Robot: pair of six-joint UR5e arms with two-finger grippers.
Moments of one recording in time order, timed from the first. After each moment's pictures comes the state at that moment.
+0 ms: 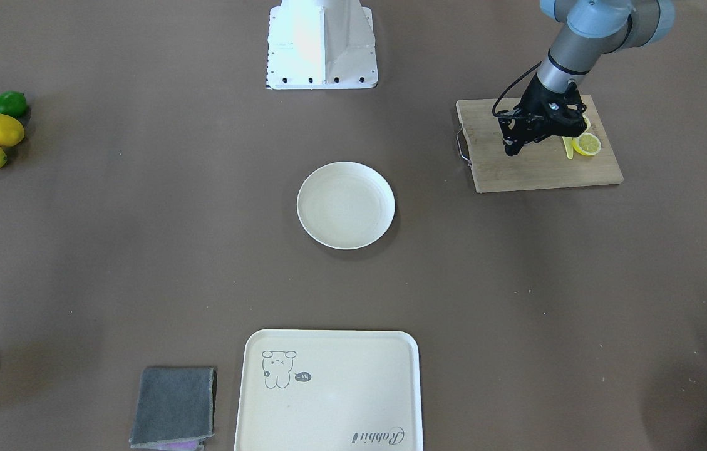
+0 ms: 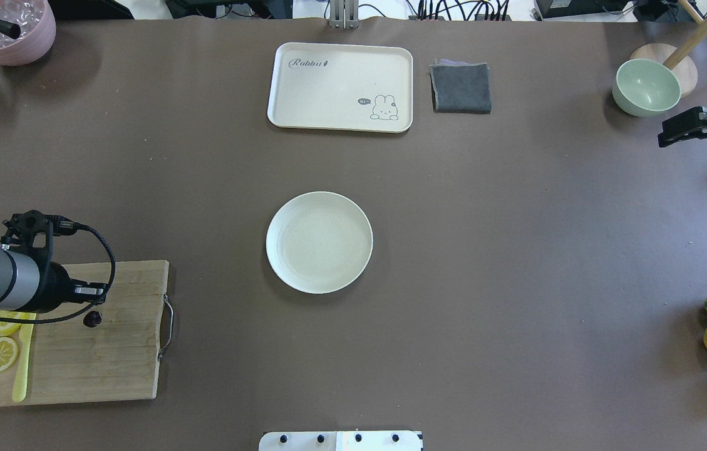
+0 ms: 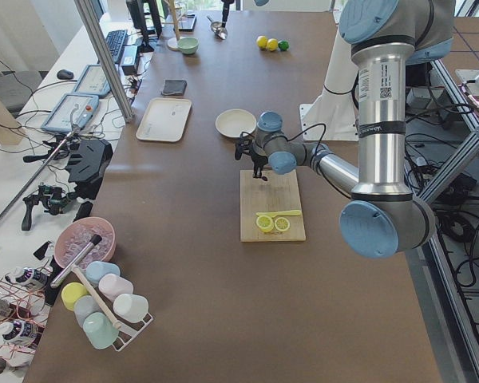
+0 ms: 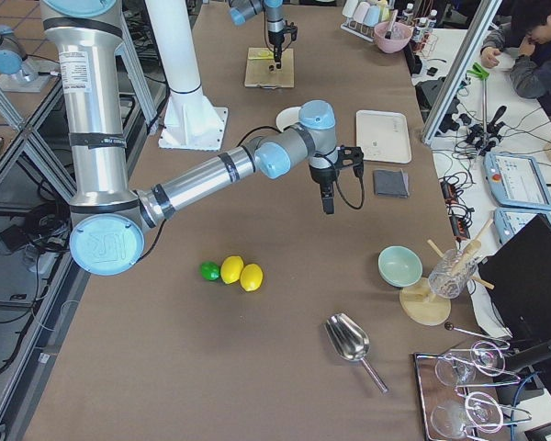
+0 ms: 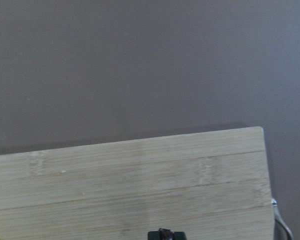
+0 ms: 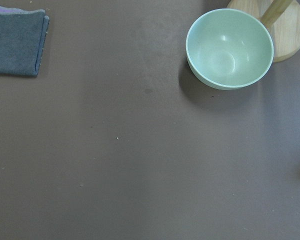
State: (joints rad) left arm -0.57 -1.53 -2.01 -2.08 -1.87 -1.14; right arm 1.17 -1.51 1.96 -1.43 2.13 0.65
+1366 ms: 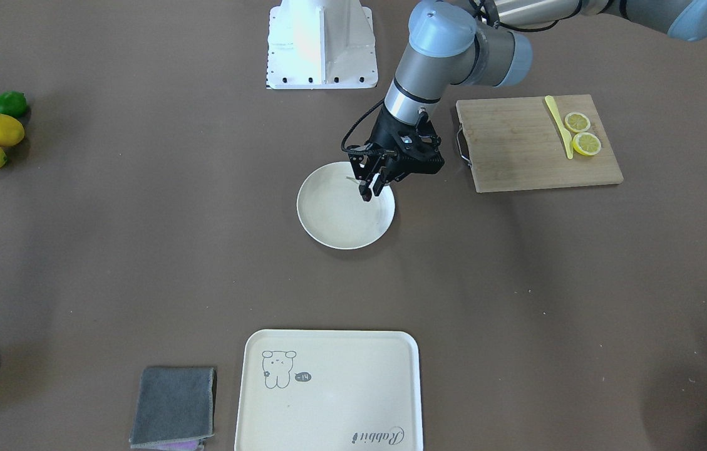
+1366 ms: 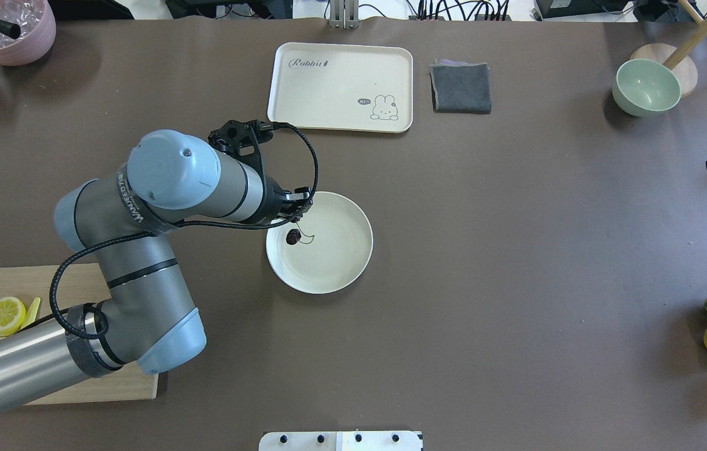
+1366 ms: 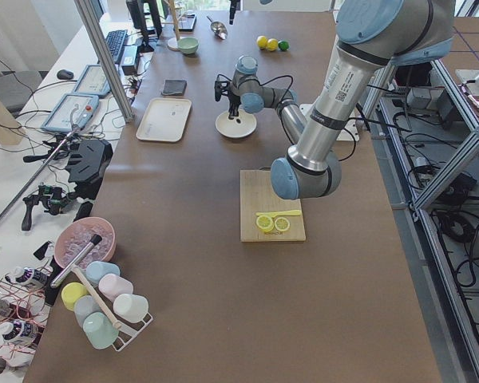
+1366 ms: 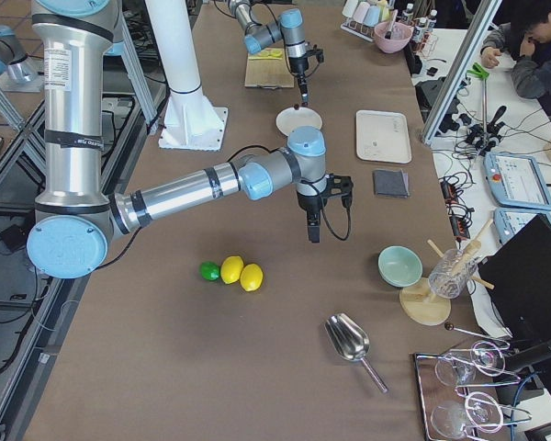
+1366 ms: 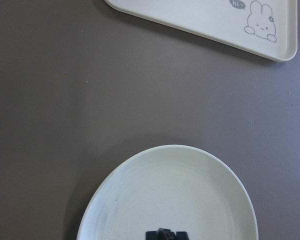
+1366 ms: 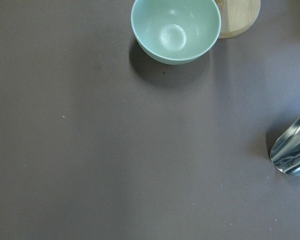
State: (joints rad) left arm -0.54 -2.17 -1.74 -1.90 -1.78 -1.40; right arm 1.21 -1.64 1.95 -1.43 2.13 0.59
